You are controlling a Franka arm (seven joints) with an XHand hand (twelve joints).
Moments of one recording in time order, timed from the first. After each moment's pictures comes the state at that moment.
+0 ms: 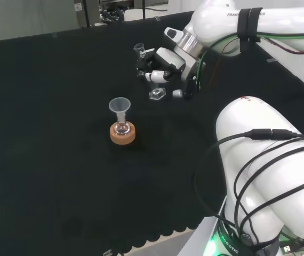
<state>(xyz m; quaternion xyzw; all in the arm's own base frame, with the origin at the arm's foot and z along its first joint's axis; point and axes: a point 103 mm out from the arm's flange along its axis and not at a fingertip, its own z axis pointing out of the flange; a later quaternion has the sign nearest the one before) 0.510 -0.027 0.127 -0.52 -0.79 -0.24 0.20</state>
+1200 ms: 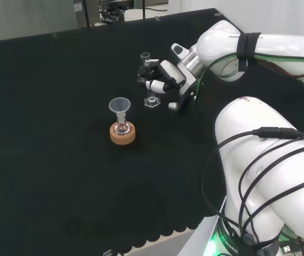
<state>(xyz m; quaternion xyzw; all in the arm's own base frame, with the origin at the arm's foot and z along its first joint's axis) 0.526 -0.029 0.072 -0.52 -0.76 -0.33 0.21</state>
